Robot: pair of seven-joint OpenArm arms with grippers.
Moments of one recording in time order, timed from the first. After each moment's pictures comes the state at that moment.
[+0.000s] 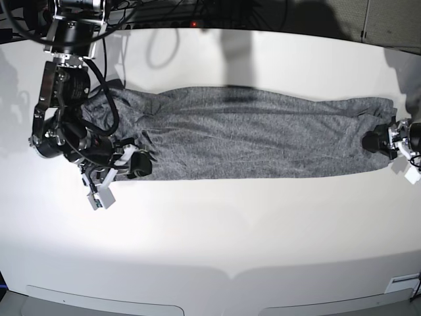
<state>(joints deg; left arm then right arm) -22.4 -36.9 1.1 31.9 -61.6 -41.0 68.8 5.9 11.4 14.6 91.0 36.2 34.6 -66.0</state>
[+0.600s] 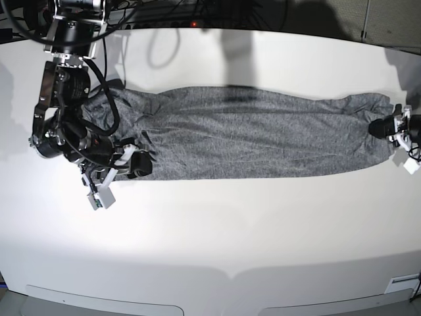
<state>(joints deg) -21.8 -37.0 1.4 31.3 -64.0 -39.6 70.9 5.9 11.4 14.6 91.0 36.2 34.6 -66.0</state>
